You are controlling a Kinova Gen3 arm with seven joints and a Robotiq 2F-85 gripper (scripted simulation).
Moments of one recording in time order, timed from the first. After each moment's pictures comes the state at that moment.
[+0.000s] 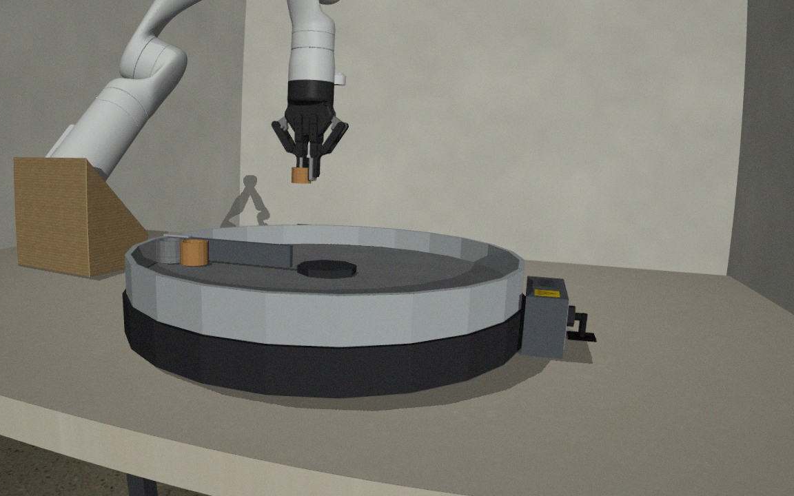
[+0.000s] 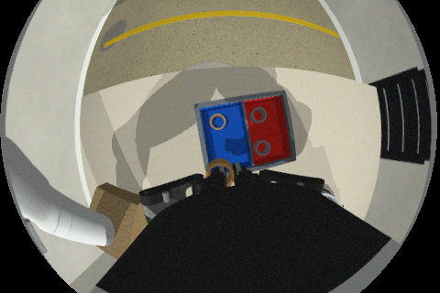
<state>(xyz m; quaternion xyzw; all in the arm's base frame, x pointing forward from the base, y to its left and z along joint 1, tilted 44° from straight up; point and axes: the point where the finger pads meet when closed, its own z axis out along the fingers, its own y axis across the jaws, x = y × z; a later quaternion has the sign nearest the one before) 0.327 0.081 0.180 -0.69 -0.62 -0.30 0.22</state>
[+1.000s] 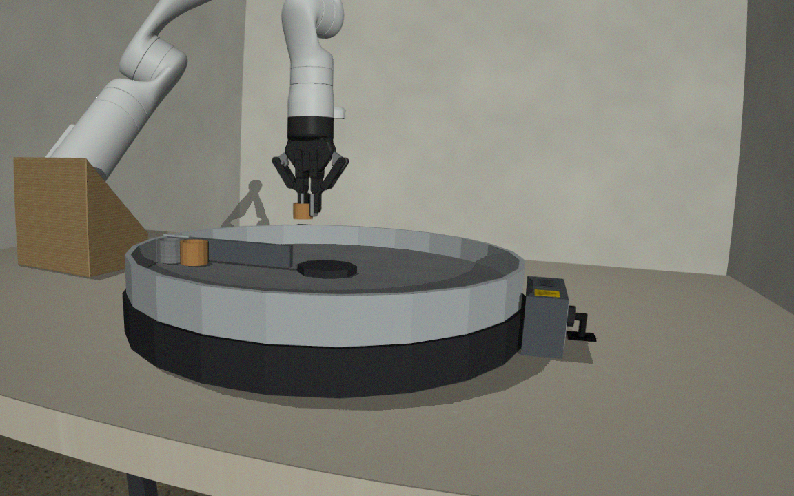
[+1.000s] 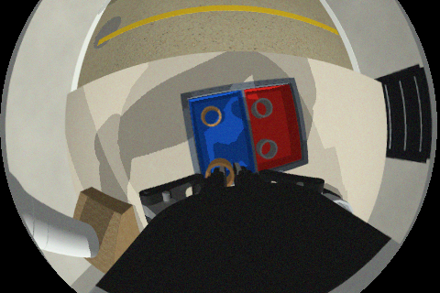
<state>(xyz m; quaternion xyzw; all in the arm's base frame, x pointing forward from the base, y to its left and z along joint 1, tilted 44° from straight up) 0.341 0.116 0.135 -0.70 -0.62 -0.30 0.21</state>
